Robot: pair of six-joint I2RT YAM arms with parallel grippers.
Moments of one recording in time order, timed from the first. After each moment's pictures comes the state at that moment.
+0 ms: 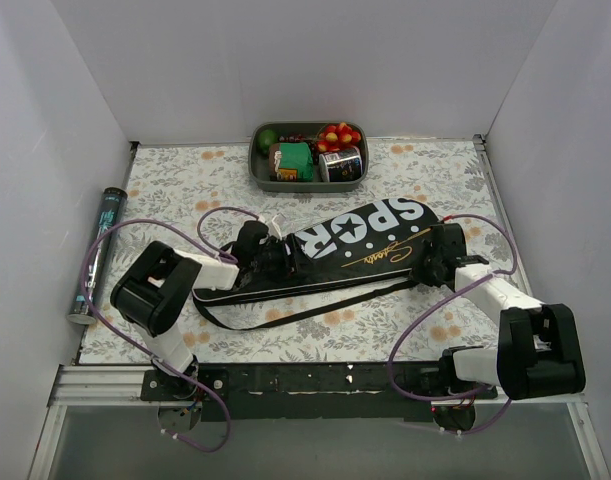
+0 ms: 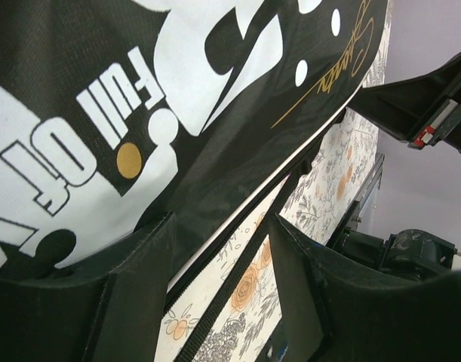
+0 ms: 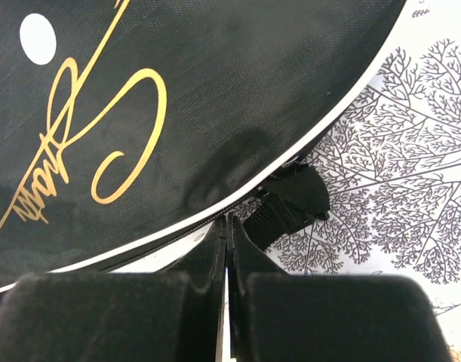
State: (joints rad) left arm -0.54 1.72 0.67 0.45 0.51 -0.85; right arm 0.15 1.25 0.56 -0.30 -0.02 0.56
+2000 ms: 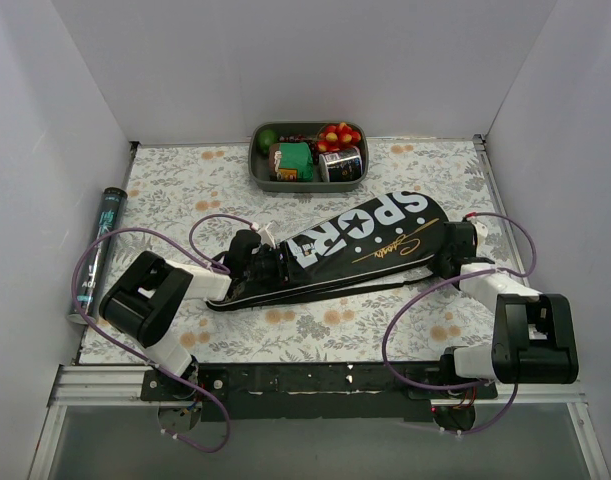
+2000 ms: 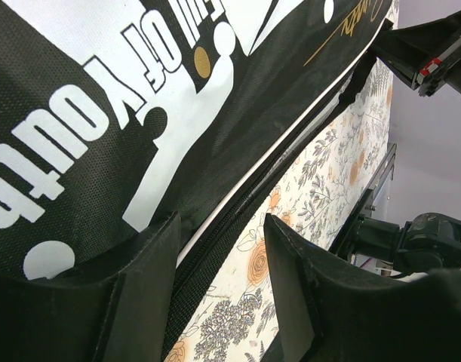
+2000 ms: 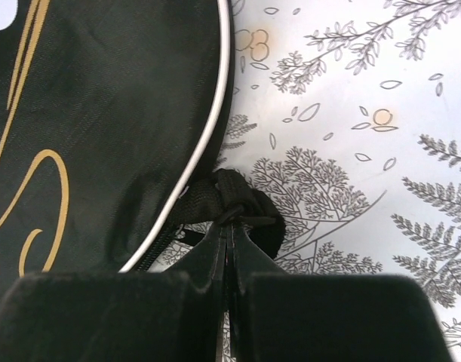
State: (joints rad) left arm -0.53 1.63 0.54 0.49 0.50 -0.82; right arm 0.04 1.32 0.52 -0.09 0.23 0.54
